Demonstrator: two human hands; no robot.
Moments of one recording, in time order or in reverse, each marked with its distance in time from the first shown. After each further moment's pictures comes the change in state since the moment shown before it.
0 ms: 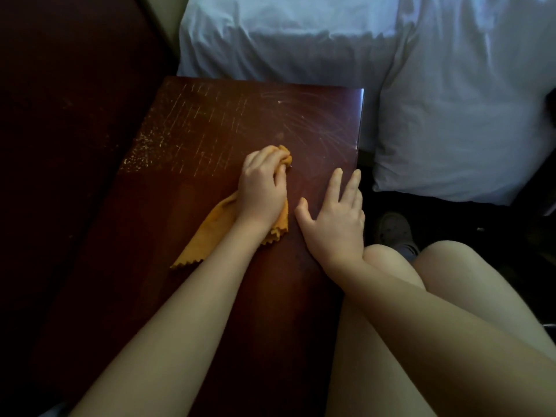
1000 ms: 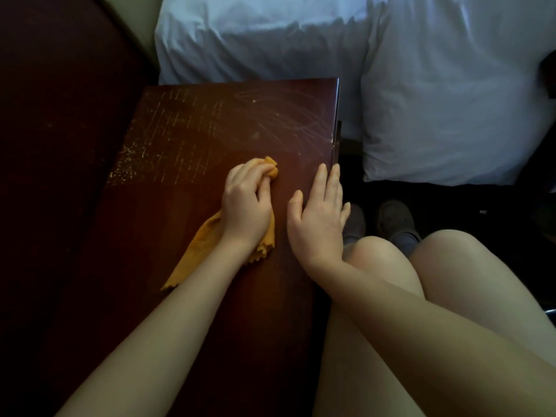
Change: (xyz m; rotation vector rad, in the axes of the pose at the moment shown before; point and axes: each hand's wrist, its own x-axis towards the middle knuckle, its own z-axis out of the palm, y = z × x) left_hand -0.018 0.012 0.004 0.036 -0.008 0.041; right_hand -0.002 0.005 -0.002 0.289 0.011 0.031
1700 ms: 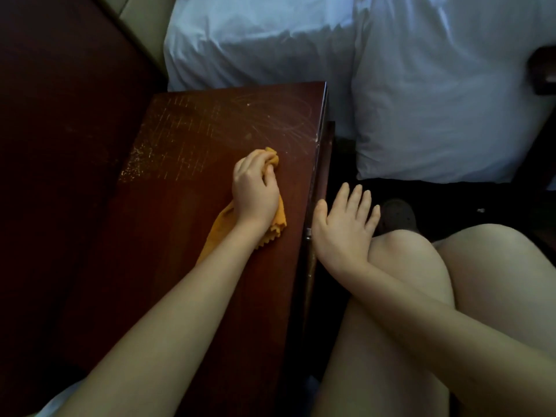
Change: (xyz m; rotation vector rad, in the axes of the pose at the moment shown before) left_hand 0.004 0.036 0.020 0.011 0.070 -0.169; right_hand -0.009 0.039 -0.046 -0.299 -0.100 0.135
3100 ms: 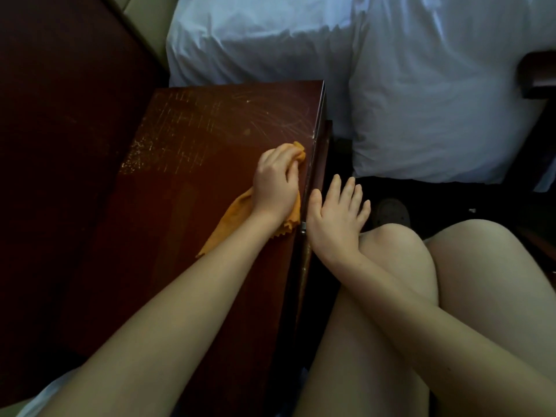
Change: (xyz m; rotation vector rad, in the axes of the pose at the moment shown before) left_hand -0.005 0.024 0.010 -0.019 -0.105 0.164; right_hand 0.001 0.000 -0.001 0.103 -0.012 -0.044
